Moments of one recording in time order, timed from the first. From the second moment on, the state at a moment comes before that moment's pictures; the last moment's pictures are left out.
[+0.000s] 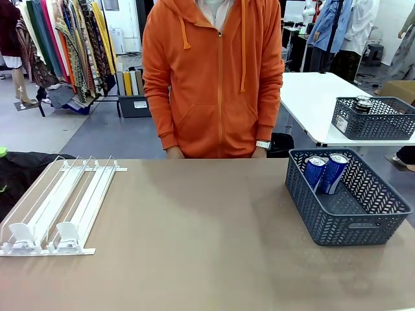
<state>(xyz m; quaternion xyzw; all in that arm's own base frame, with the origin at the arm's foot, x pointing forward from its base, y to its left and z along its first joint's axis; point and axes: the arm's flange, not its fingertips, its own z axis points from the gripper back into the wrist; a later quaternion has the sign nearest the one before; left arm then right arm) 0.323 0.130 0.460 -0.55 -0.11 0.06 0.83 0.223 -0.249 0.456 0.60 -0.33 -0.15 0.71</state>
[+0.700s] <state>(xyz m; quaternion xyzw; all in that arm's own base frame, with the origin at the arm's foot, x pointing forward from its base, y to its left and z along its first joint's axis) 0.323 0.130 0.460 -0.55 -0.11 0.06 0.83 0.223 -0.249 0.456 0.60 -0.33 -0.15 0.71</state>
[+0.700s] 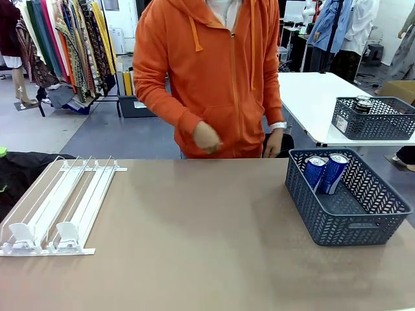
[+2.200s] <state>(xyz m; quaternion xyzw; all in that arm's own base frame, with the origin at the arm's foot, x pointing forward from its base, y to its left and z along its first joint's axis) 0.323 0.130 0.460 -0.55 -0.11 0.06 0.83 0.223 -0.249 0.456 0.60 -0.33 -0.15 0.71</state>
